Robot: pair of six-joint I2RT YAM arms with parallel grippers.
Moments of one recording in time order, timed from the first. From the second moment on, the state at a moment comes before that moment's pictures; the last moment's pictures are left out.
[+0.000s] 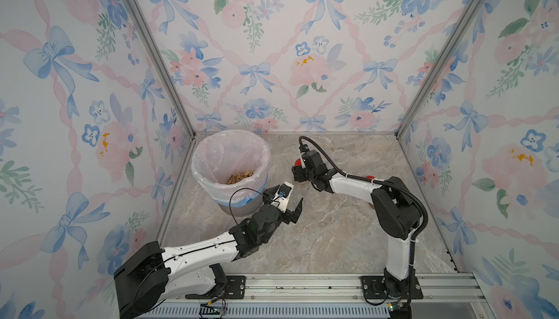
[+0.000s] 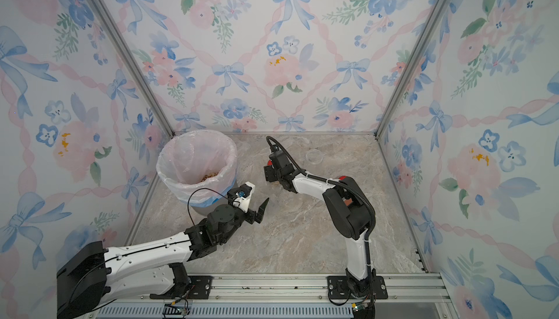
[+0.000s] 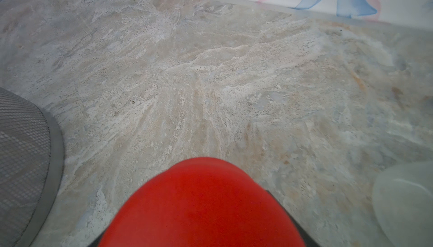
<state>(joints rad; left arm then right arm) -0.99 1.11 0.48 0.42 -0.49 -0.01 0.65 1.99 1.33 -0.03 0.19 0.23</state>
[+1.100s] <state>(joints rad) -0.88 1.40 0.66 0.68 -0.21 0.27 0.53 1.39 1.26 -0.37 -0.19 0.45</state>
